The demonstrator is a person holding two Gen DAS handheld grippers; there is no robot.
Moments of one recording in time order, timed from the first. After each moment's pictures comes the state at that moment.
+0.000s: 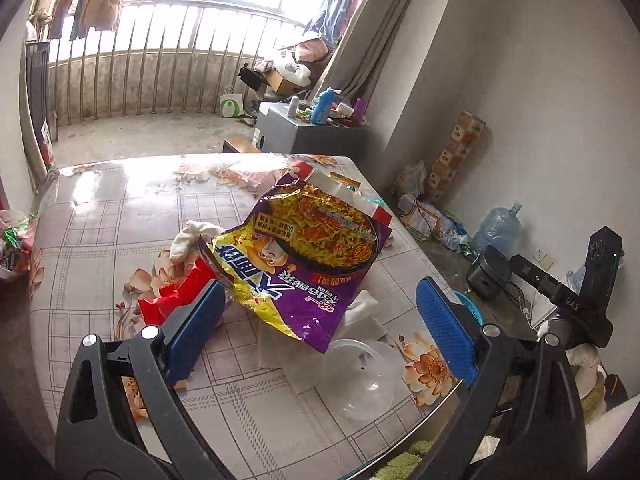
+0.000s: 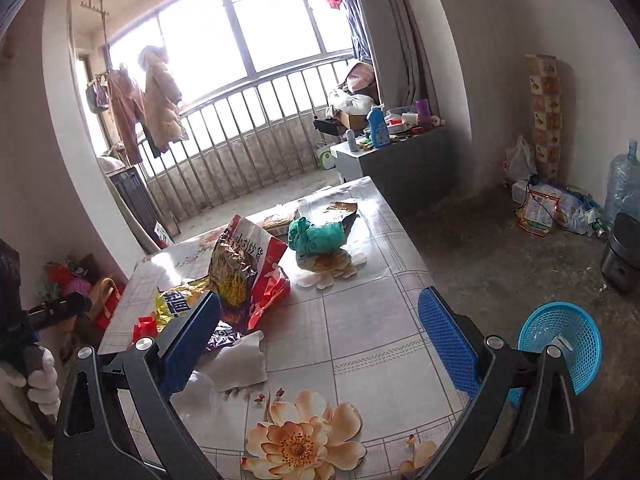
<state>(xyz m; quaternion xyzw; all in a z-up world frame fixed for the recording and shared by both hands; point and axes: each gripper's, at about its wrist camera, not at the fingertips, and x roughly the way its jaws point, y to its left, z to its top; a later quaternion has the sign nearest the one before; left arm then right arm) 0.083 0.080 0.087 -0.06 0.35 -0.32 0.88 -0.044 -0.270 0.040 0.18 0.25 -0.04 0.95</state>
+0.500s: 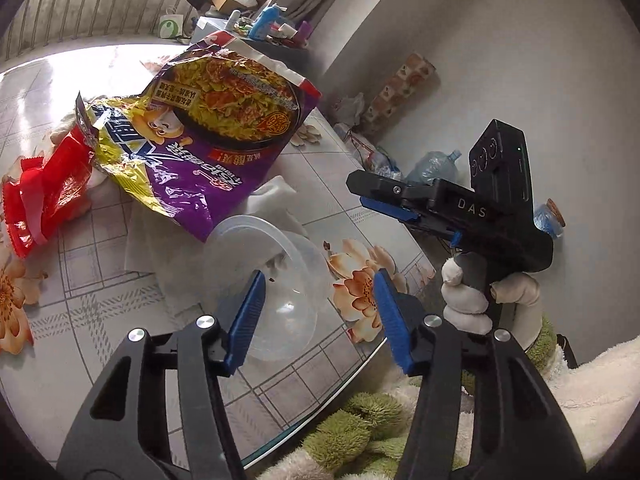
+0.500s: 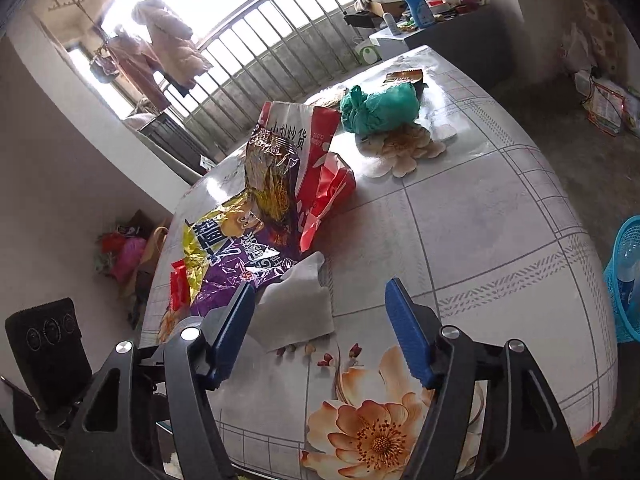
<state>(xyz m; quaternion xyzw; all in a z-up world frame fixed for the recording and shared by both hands) 0.058 0.018 0.004 -0.08 0.45 -0.43 0.78 0.039 -0.239 -0.034 0.27 0.40 0.09 0.87</state>
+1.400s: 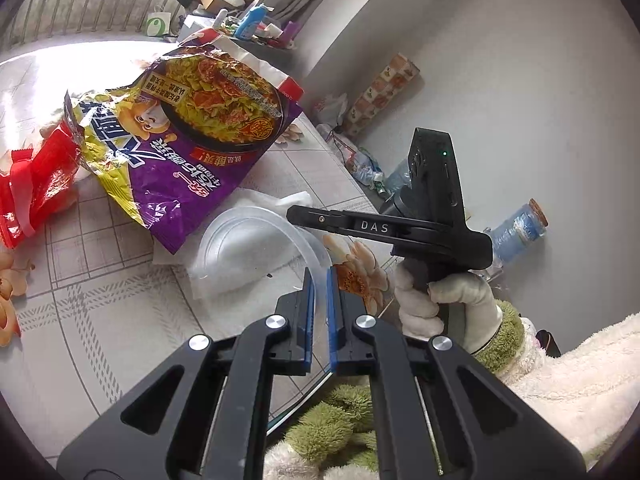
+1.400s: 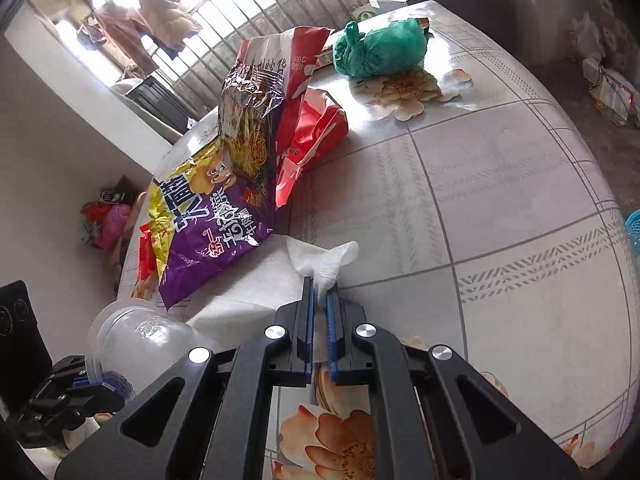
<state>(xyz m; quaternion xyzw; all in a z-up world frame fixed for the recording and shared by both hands) 0.049 0.026 0.007 -0.10 0.44 -0.46 0.76 0.053 -0.230 -0.066 0.25 0.45 0.08 0.85</state>
